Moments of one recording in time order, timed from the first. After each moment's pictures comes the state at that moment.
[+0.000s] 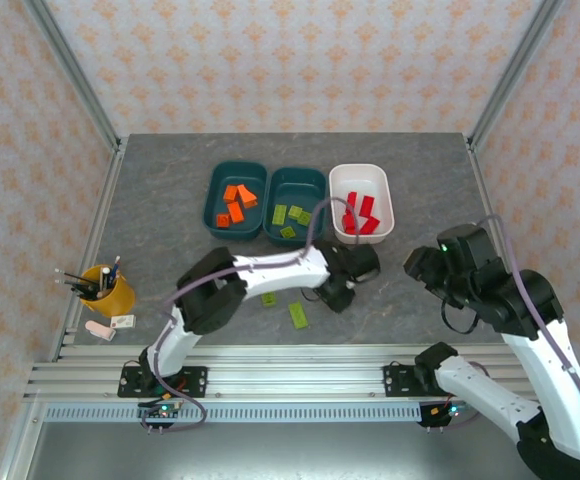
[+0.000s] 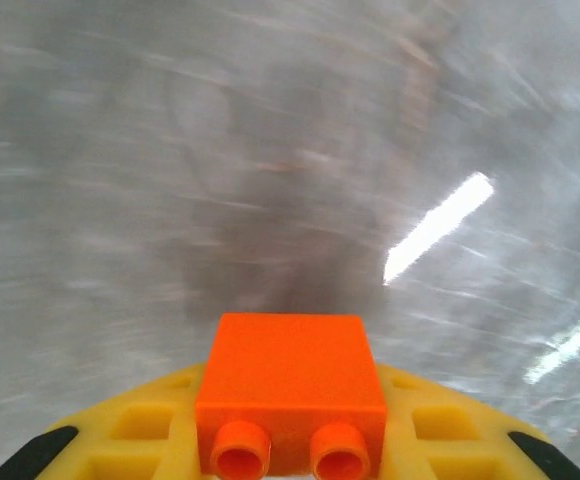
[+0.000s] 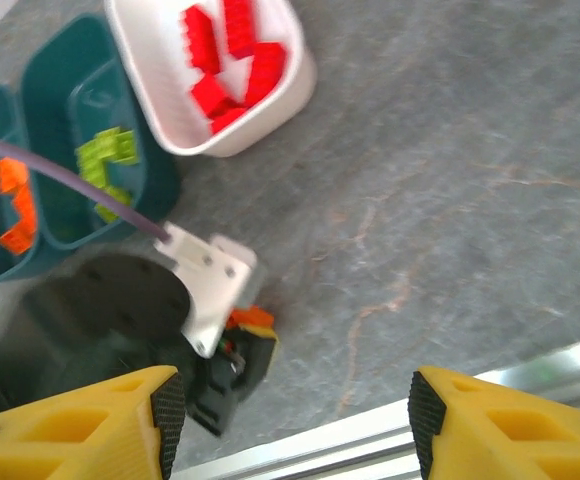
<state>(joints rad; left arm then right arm) -1.00 2.09 1.66 -0.94 -0.03 -0.34 0.49 0.79 1.25 -1.38 0.12 0.96</state>
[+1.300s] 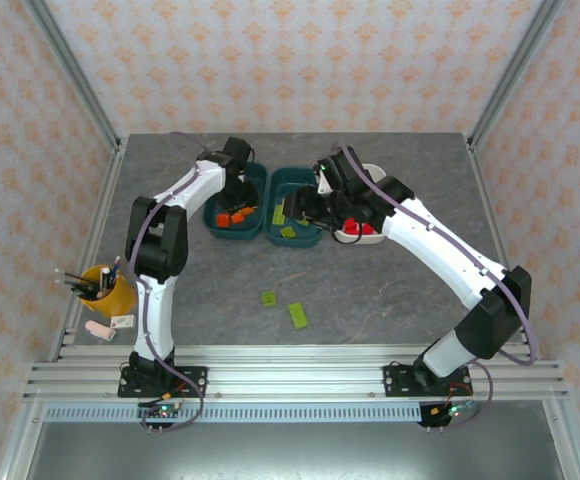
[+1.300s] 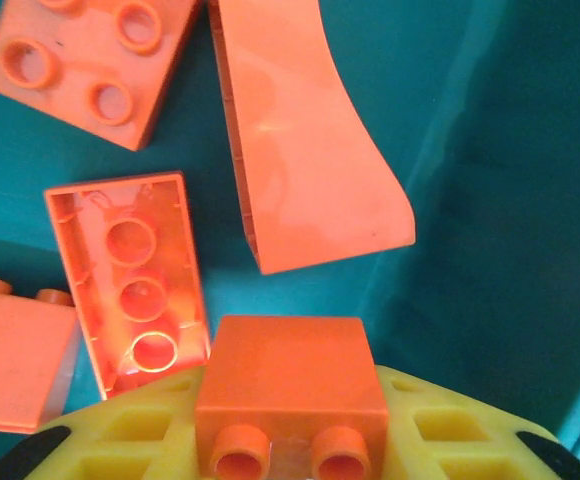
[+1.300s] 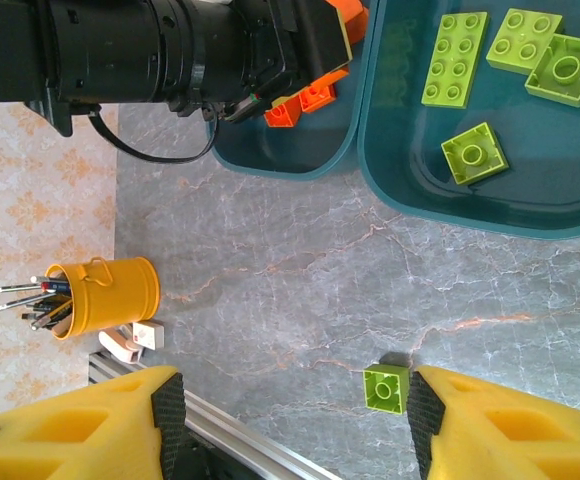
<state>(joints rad) -0.24 2.18 1.80 -0.91 0.10 -0.62 0.67 1.54 1.52 -0.81 -0.28 0.80</state>
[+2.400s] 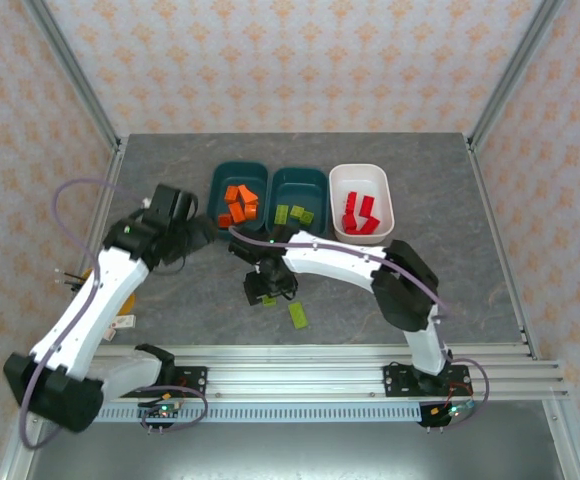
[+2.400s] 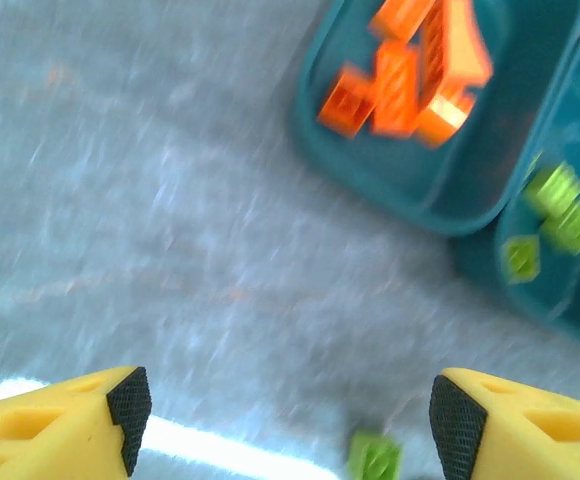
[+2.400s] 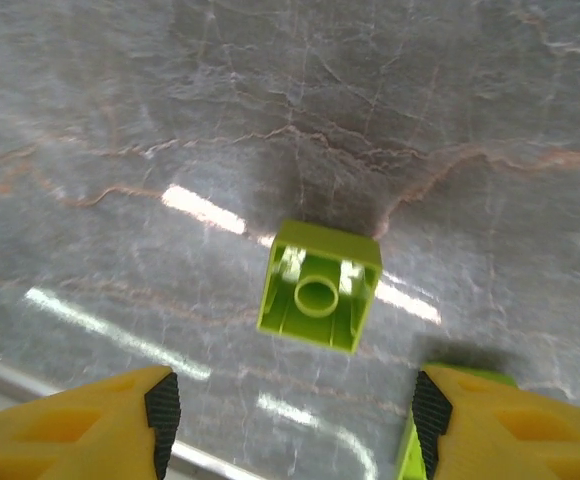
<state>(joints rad) -0.30 1.07 1.08 -1.06 -0.13 -0.84 1.05 2.02 1.61 -1.02 -0.09 0.66</state>
